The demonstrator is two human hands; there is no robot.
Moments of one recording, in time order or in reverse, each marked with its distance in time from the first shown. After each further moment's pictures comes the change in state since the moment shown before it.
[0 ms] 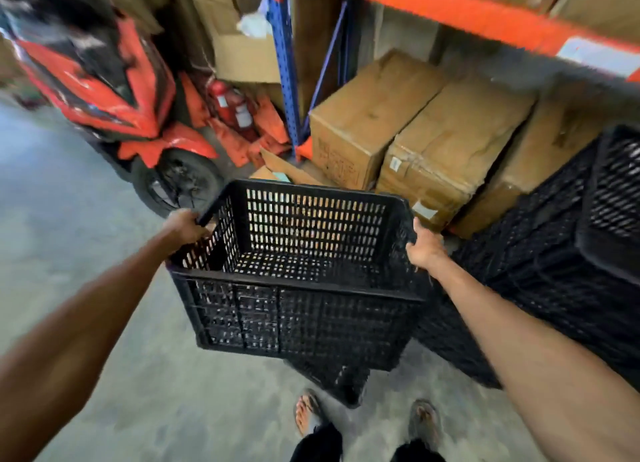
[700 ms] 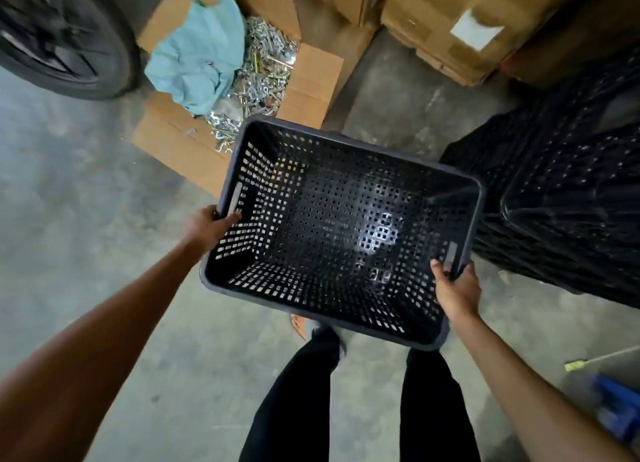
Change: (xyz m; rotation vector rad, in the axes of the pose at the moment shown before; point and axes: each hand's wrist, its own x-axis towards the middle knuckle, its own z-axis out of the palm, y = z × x) left_hand 0.115 -0.049 0.380 -0.207 -0.247 -0.258; right_hand 0.110 0.202 0.342 0.475 0.218 0.536
